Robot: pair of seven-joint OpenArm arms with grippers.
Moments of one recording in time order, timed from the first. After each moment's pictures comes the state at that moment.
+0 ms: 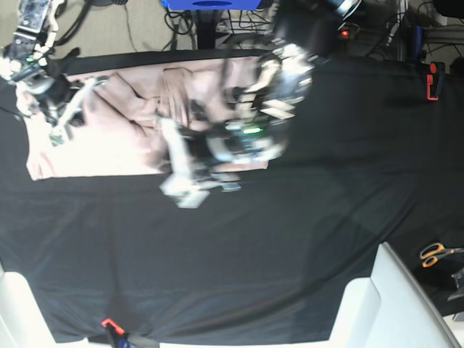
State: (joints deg) left arm 0.9 -0.5 17.3 83.1 -8.6 -25.7 35.4; right arm -20.8 -1.5 24.4 100.7 -7.5 40.1 -34.1
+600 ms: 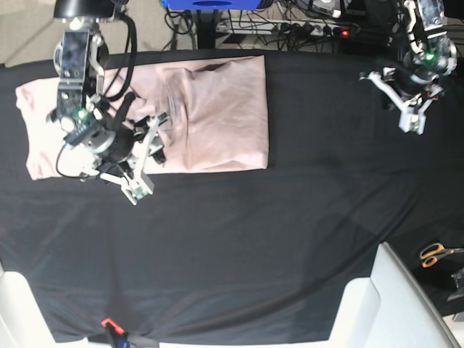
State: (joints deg) left arm 24.9 -14.8 -28.4 91.5 -8.8 -25.6 36.5; right arm -6.7 -4.2 7.0 96.4 -6.3 40.2 -47.6
